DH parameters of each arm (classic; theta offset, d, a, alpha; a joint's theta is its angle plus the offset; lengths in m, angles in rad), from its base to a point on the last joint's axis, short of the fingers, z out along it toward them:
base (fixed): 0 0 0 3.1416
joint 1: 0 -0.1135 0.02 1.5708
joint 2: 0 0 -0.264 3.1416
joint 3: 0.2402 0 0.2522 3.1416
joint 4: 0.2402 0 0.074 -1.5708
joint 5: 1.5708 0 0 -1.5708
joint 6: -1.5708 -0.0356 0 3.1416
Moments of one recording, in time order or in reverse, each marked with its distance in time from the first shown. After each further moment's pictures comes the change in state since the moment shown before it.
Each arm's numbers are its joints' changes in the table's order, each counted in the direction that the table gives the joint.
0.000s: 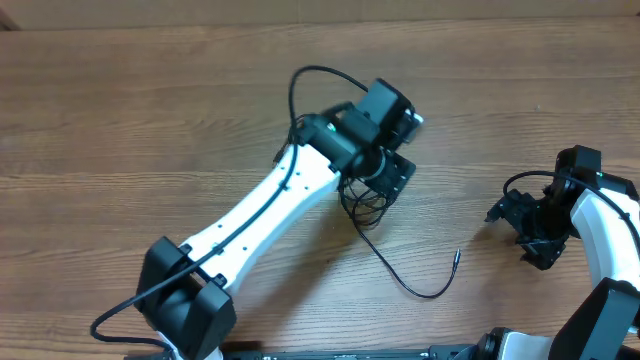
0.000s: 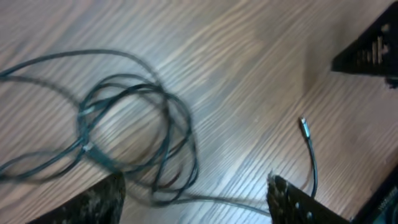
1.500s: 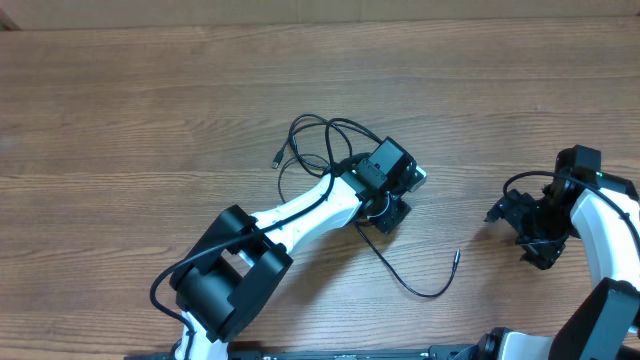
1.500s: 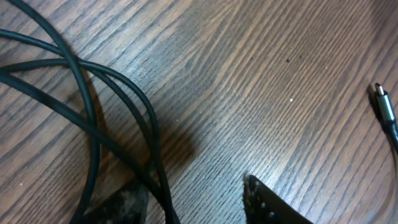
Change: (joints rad) left arm 0.063 0.147 -0.349 -0.433 0.056 -0.070; right arm 0.000 0.000 0.000 -0.002 0.000 0.011
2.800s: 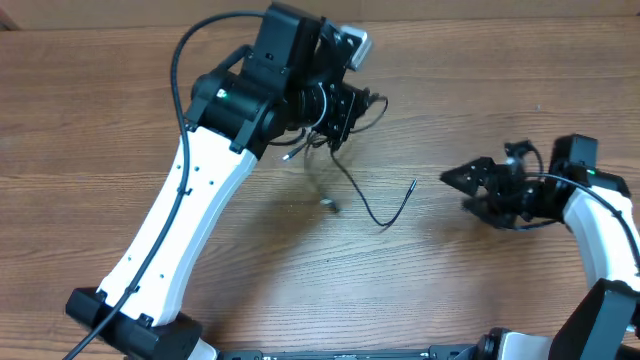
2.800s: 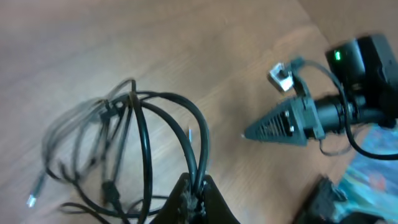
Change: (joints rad) left arm -0.303 -0.280 0.603 0.574 0.203 0.098; right arm -0.061 0.000 0.000 -0.187 -0.772 0.326
